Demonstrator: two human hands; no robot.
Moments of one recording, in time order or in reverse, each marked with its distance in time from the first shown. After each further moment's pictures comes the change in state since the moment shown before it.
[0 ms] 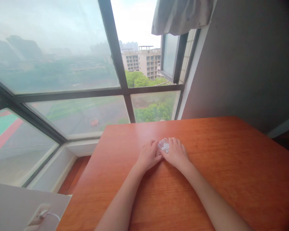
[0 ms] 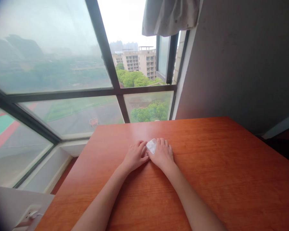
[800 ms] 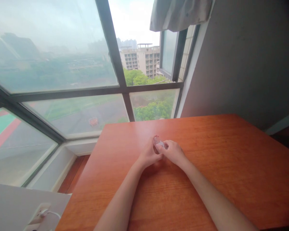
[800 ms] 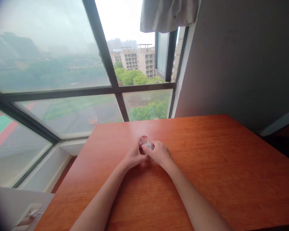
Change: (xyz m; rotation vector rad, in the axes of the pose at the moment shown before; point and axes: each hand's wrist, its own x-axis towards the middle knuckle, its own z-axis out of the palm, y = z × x) left_hand 0.005 0.001 0.008 -0.768 0.037 -0.001; right_hand 0.006 -0.007 -0.013 0.242 -0.177 0.053
